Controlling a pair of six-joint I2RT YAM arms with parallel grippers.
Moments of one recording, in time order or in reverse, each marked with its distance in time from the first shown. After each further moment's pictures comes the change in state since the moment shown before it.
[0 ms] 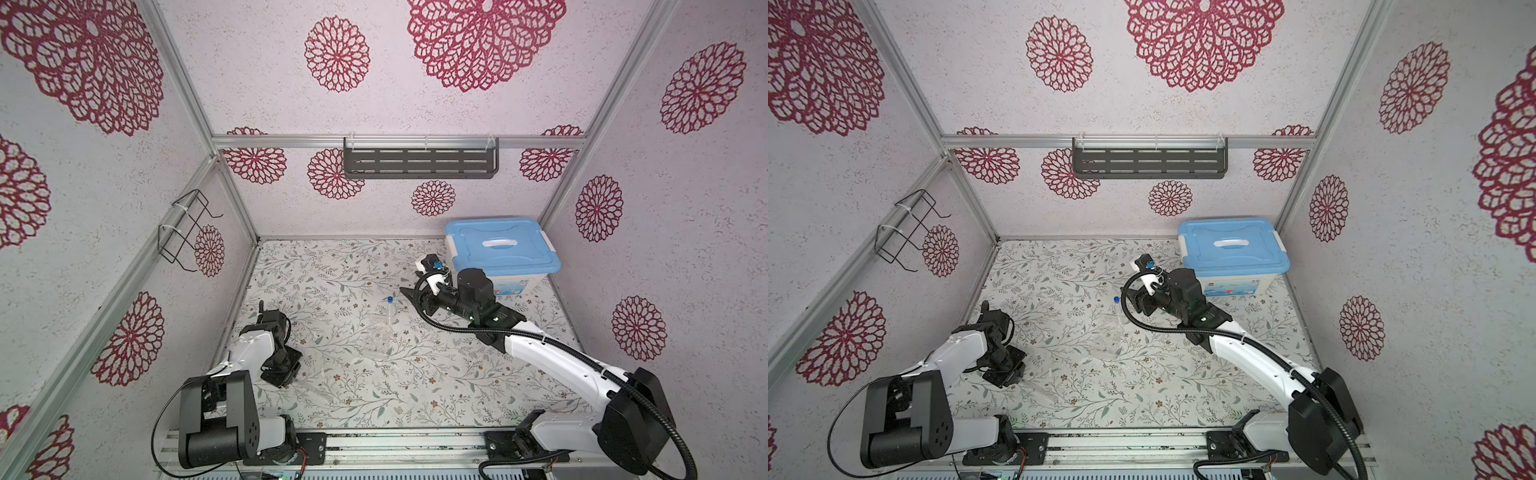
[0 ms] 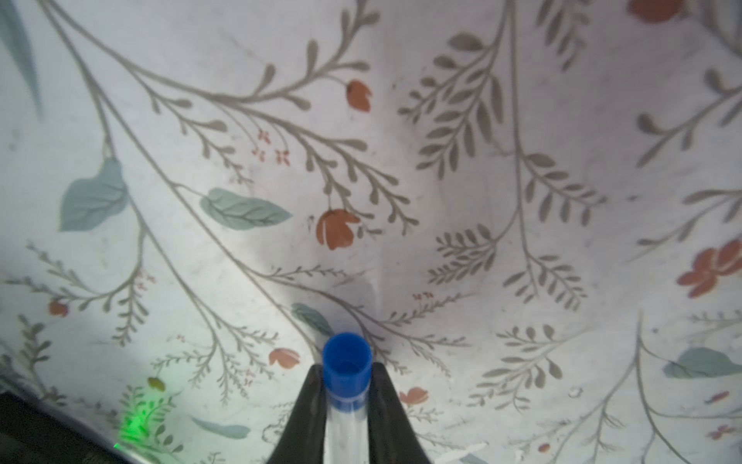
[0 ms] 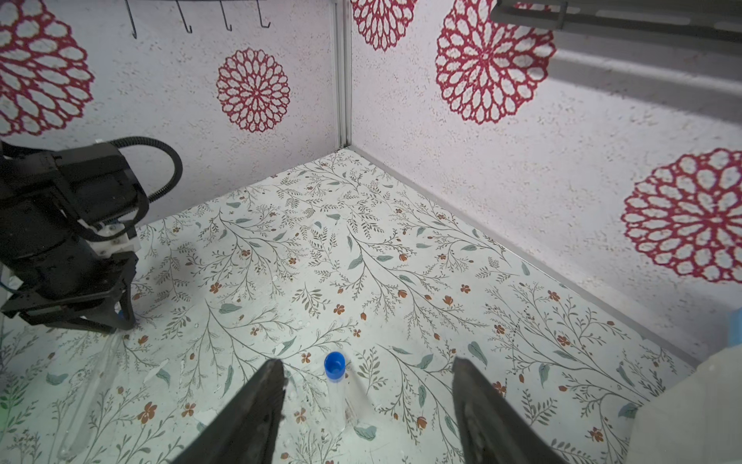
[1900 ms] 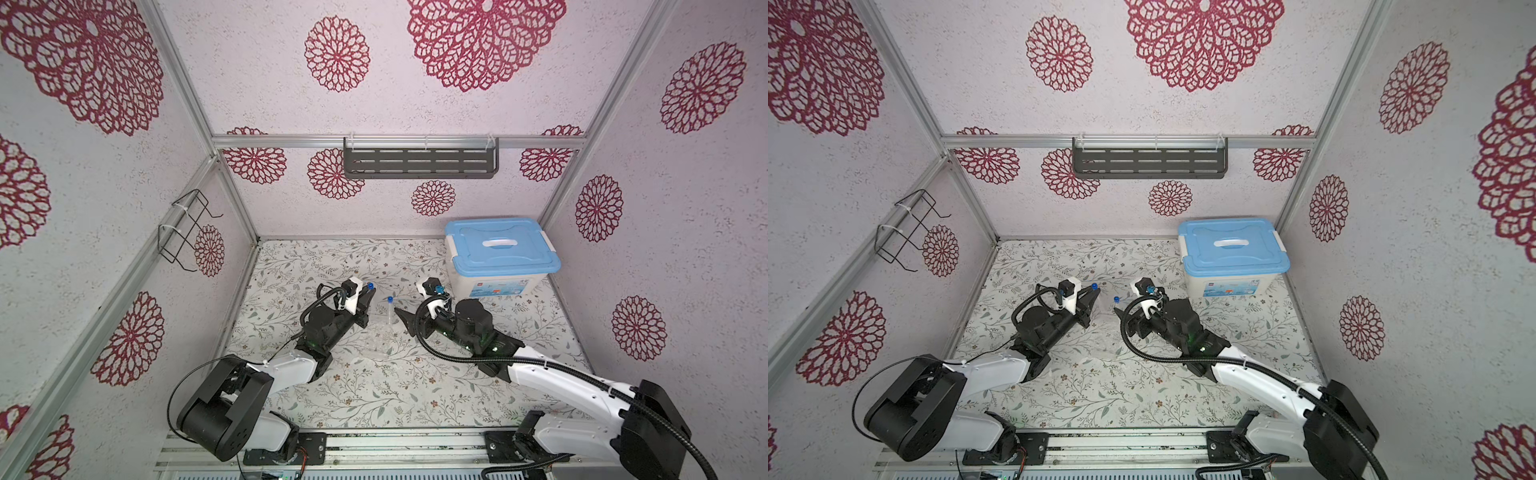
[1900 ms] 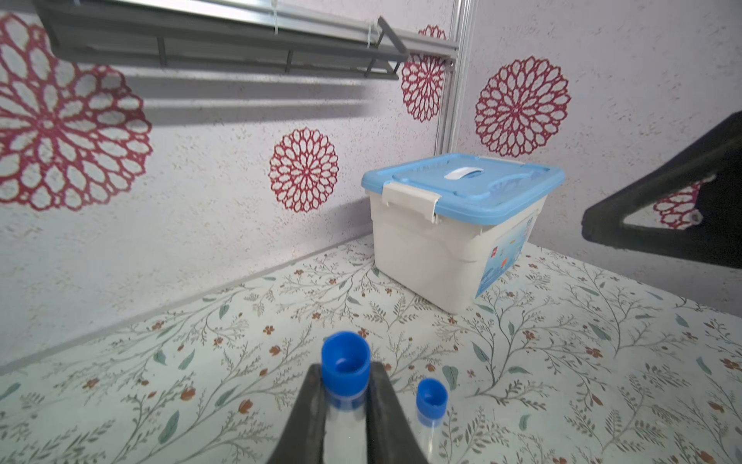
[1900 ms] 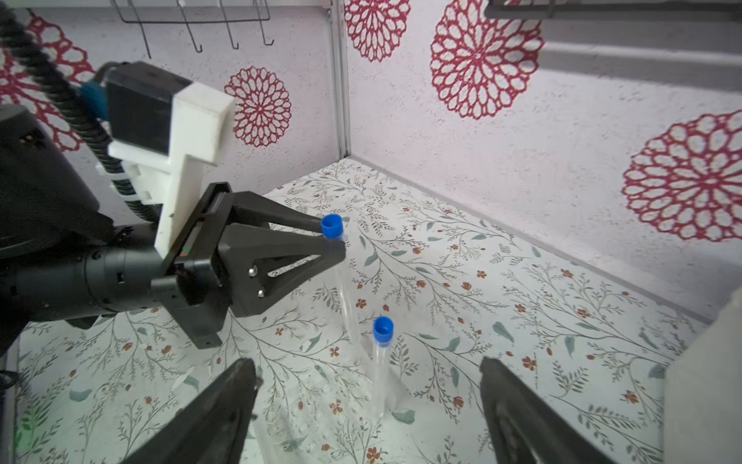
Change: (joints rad) left arm -0.620 0.092 -0.228 1.962 0.108 1.012; right arm 0.165 -0.138 -0.237 0.182 0.249 0.081
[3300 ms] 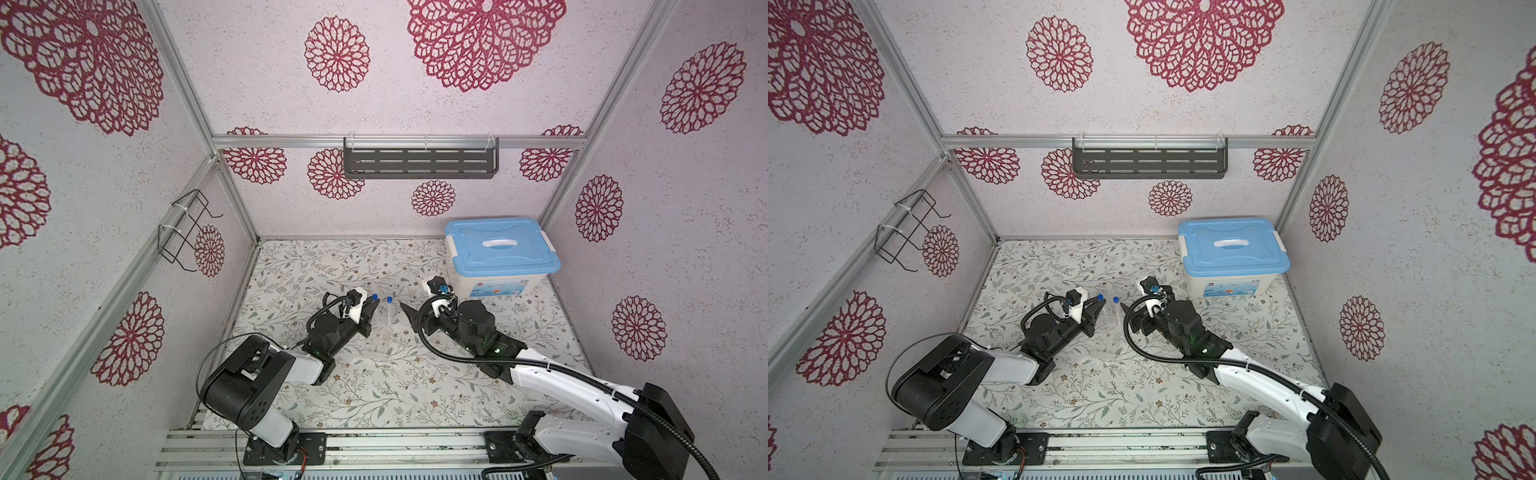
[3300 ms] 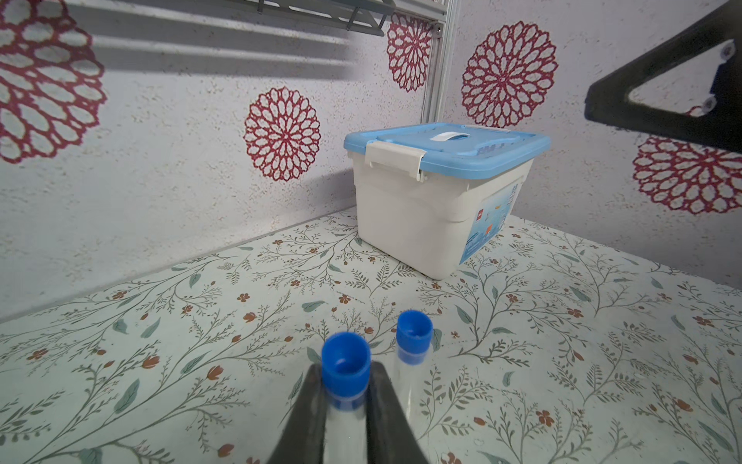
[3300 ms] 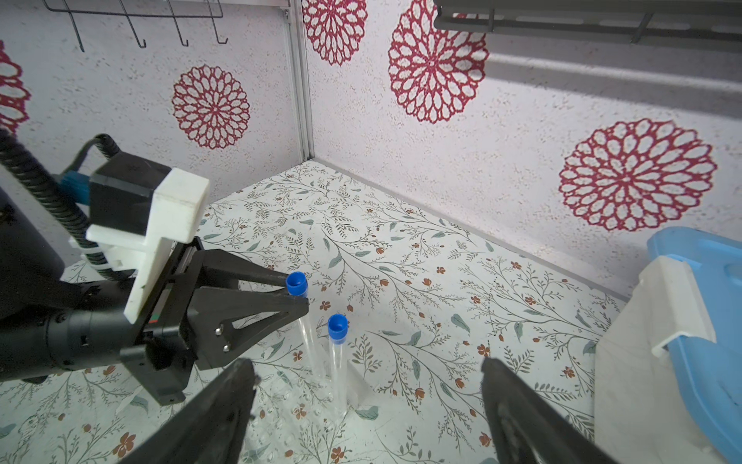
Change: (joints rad) left arm -0.018 0.153 -0.060 0.138 0.027 -0.015; right arm 0.000 -0.002 -0.002 -0.002 0.094 -0.026
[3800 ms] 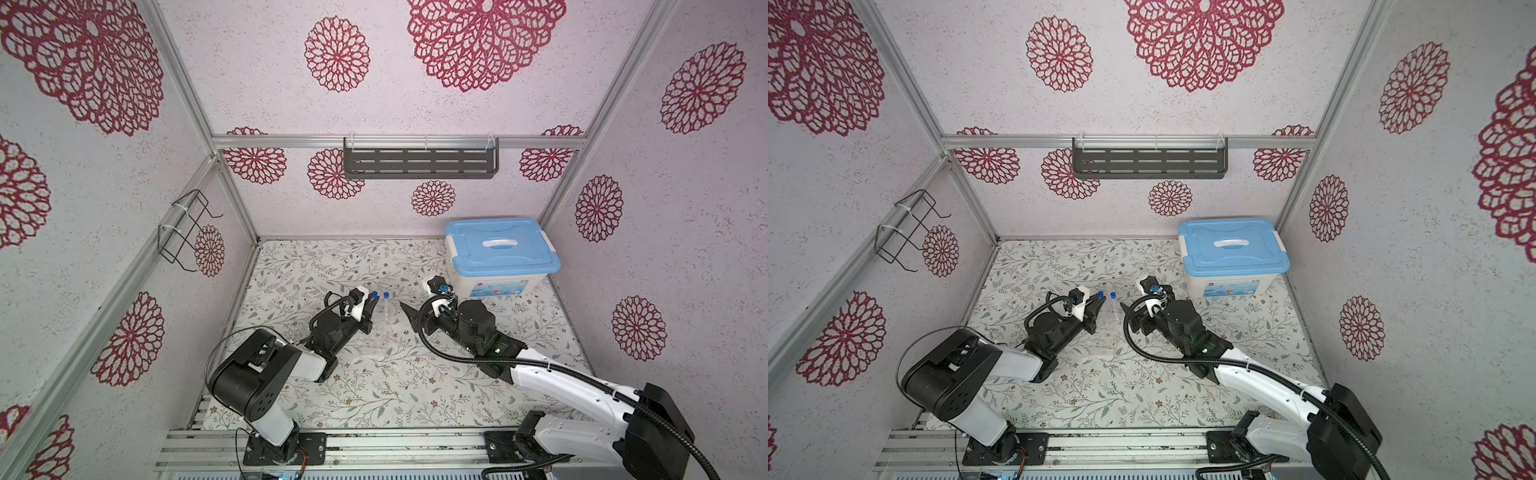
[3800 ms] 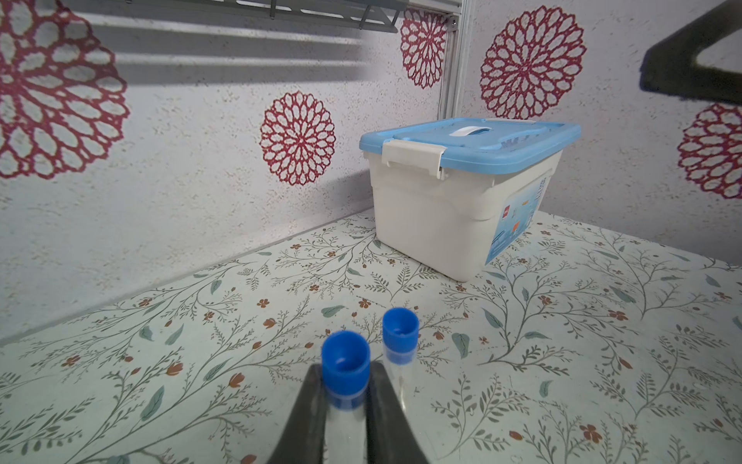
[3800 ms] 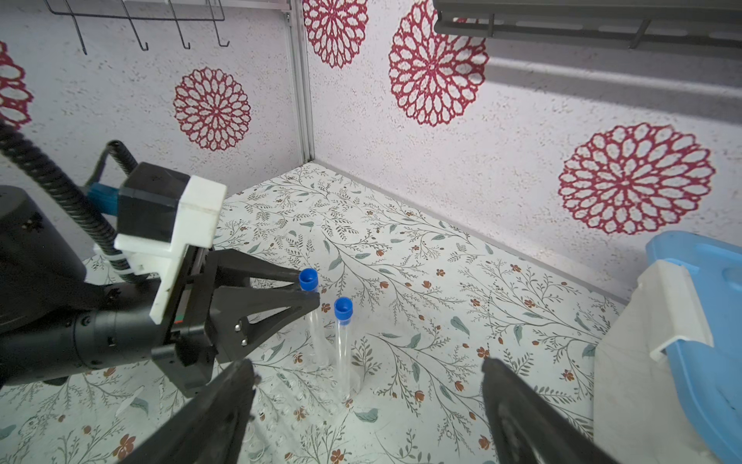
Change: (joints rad) left arm -0.002 0.081 0.026 0.062 -0.057 0.052; right arm 0.000 -0.002 0.004 0.000 -0.001 -0.007
